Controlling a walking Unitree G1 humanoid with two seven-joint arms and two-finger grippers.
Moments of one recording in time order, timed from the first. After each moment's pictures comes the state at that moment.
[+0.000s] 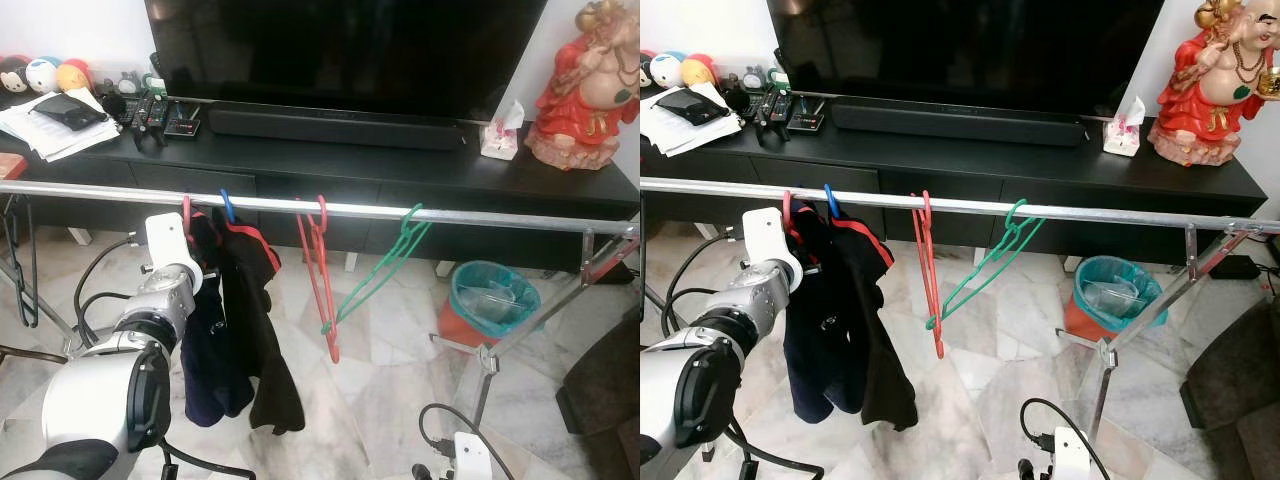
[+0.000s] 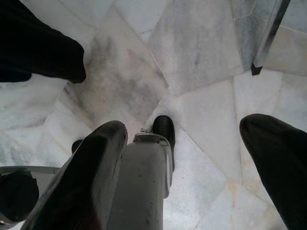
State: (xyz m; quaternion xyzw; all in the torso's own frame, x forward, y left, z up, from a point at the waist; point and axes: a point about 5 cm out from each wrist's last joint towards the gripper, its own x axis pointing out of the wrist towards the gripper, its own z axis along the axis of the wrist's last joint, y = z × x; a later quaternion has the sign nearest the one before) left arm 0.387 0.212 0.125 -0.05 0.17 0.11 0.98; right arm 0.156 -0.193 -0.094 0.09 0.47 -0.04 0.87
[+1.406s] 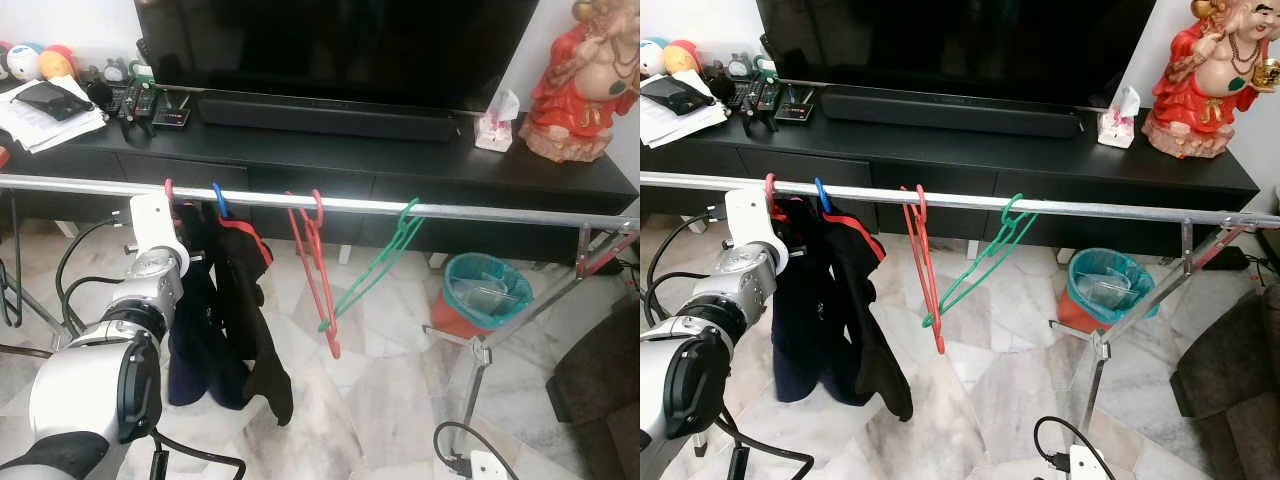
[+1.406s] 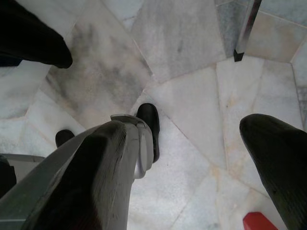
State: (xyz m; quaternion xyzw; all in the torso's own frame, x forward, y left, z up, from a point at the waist) left arm 0.393 0.224 0.147 -0.02 0.12 0.13 0.98; right arm 0.138 -0.209 -0.098 0.08 0.48 -0.05 0.87
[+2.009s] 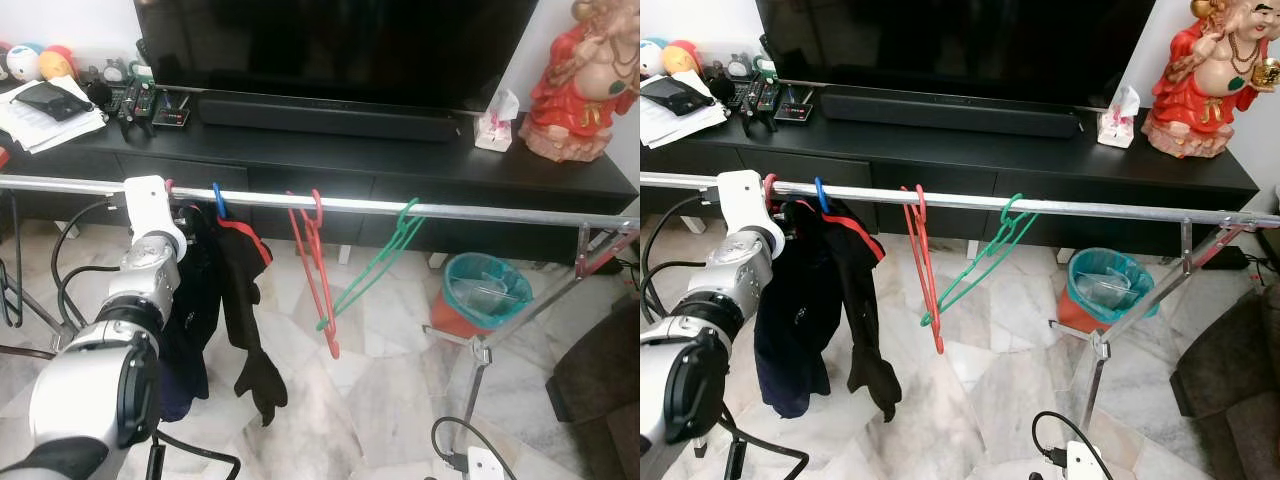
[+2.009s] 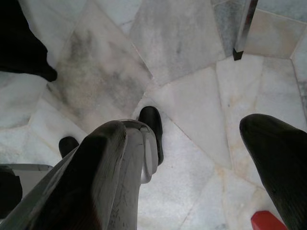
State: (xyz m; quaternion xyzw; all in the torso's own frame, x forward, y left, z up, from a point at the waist) left arm 0.392 0.230 0.161 -0.01 0.06 0.12 0.99; right arm 0.142 -0.203 -0.098 0.10 0.48 -0.07 0.87
